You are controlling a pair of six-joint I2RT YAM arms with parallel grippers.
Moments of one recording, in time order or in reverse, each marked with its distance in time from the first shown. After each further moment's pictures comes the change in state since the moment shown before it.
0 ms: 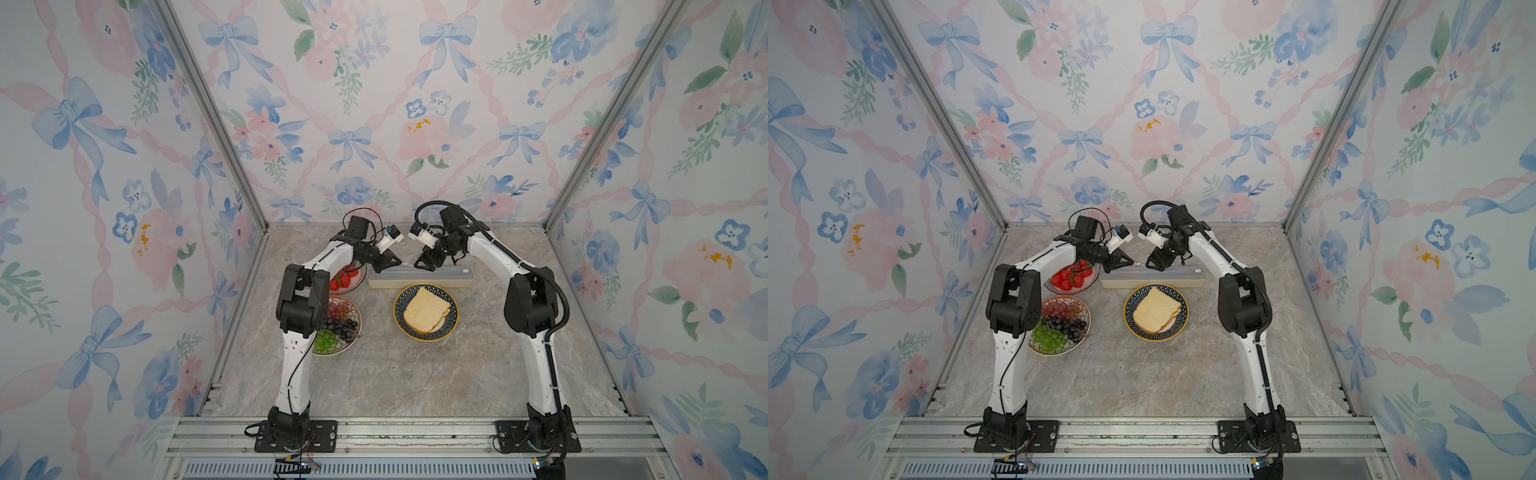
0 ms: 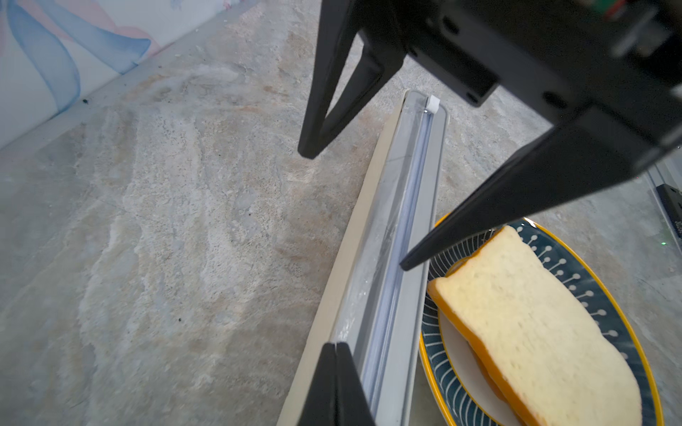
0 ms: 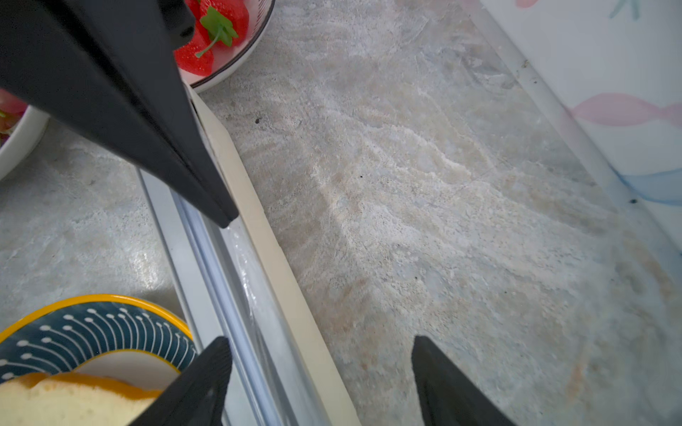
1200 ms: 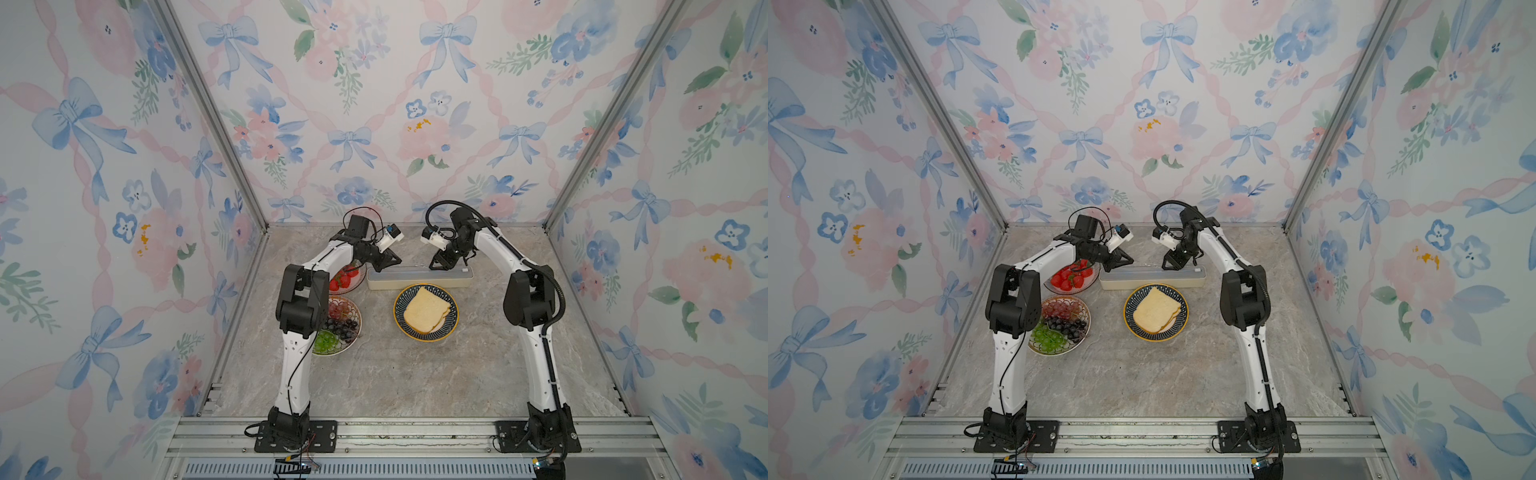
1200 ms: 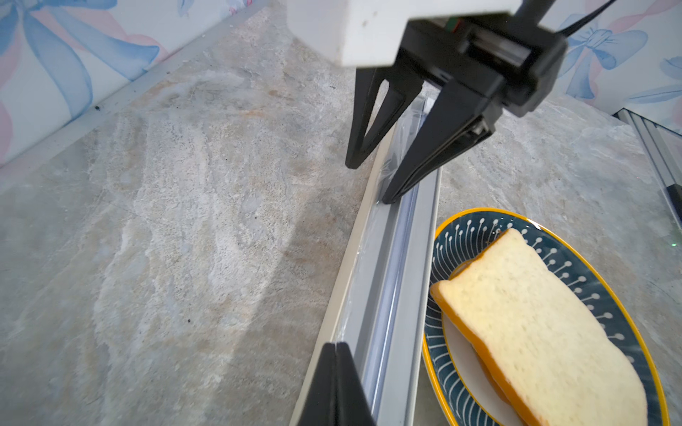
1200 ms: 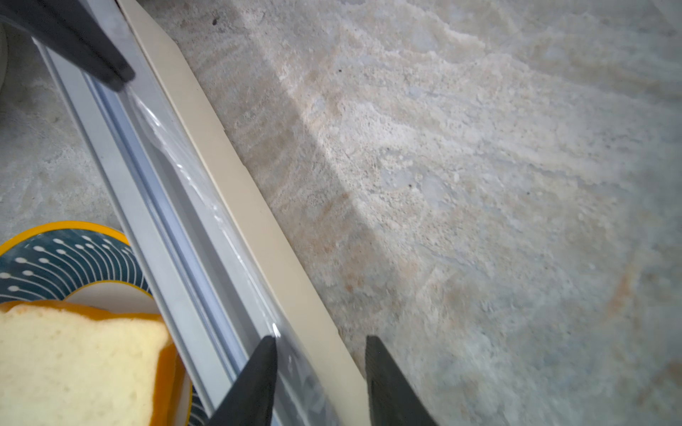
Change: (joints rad) left arm -0.001 -0.003 0.006 0.000 -0.016 0.000; right arm -0.084 0.097 0.130 -0.248 -0.002 -0.055
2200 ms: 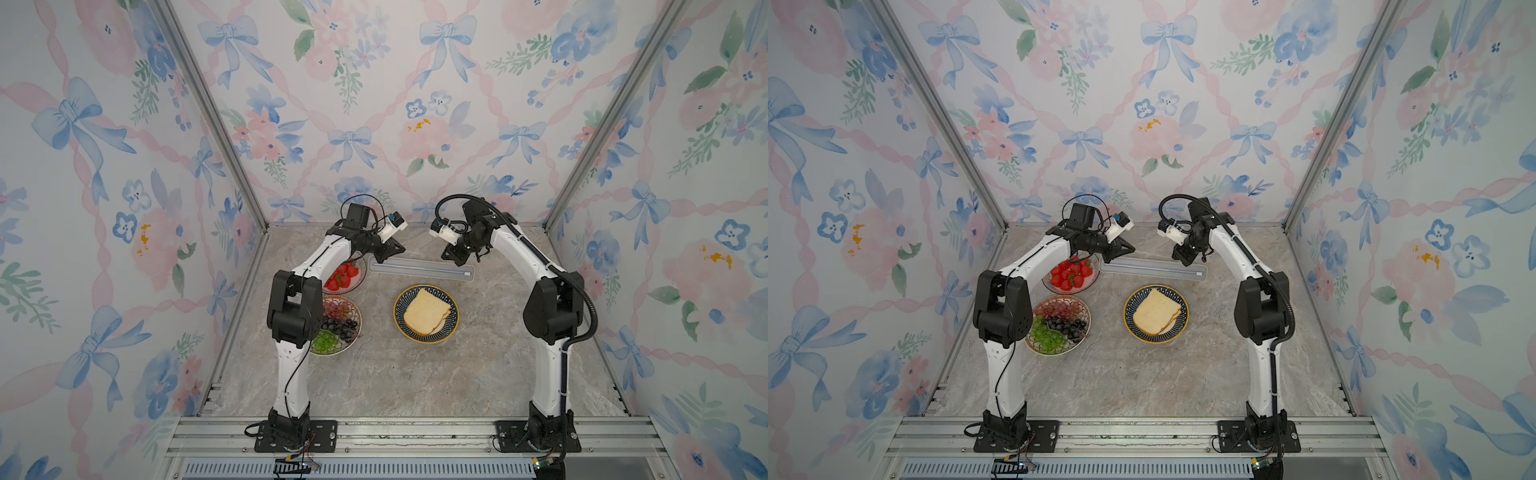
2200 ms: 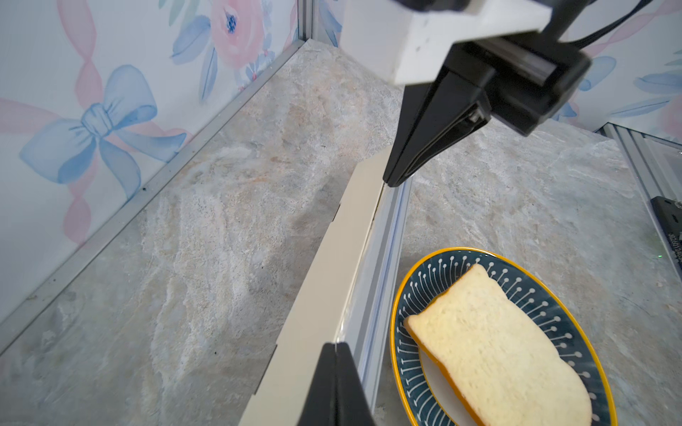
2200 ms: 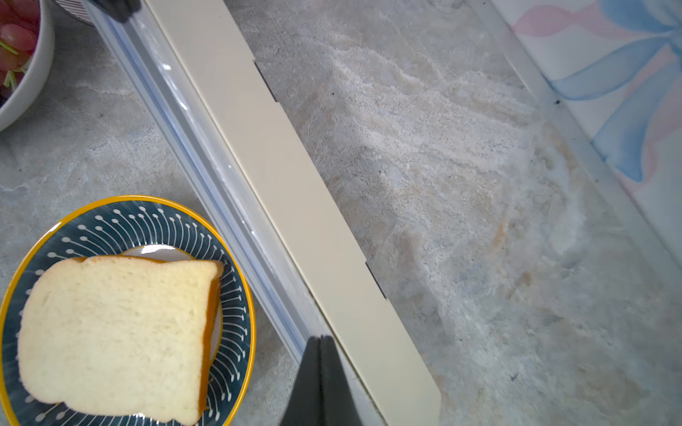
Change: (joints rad) left arm -0.028 -0.150 0.003 -0.018 -0.027 -0.005; right arm -0.002 -0.293 -0.218 0.069 0.084 -0.006
